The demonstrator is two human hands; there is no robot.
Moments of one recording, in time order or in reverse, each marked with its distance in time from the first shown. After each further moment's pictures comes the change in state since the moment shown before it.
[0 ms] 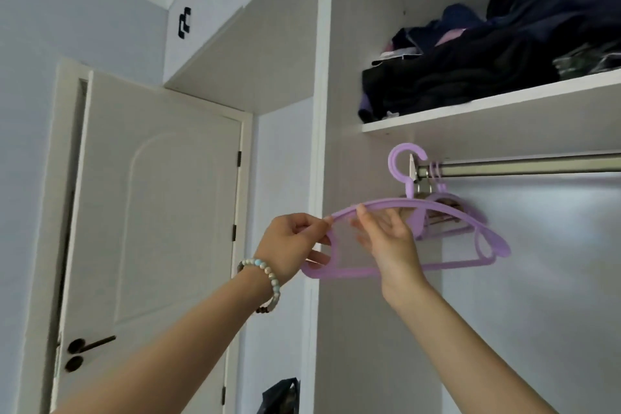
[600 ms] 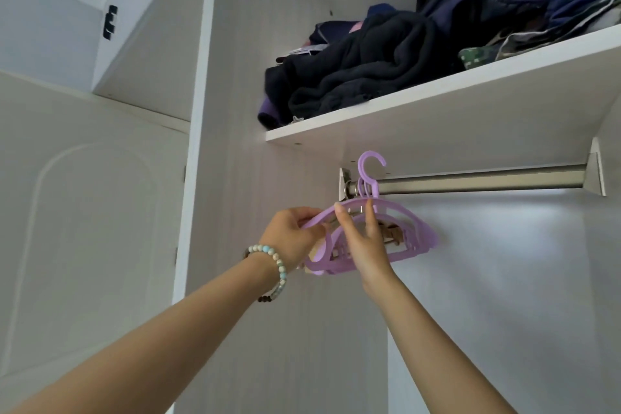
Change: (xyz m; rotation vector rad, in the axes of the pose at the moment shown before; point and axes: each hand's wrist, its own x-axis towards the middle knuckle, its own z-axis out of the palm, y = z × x) left_hand 0.128 0.005 0.173 0.125 -0.041 0.129; right_hand 0.161 0.017 -0.137 -0.285 0.003 -0.046
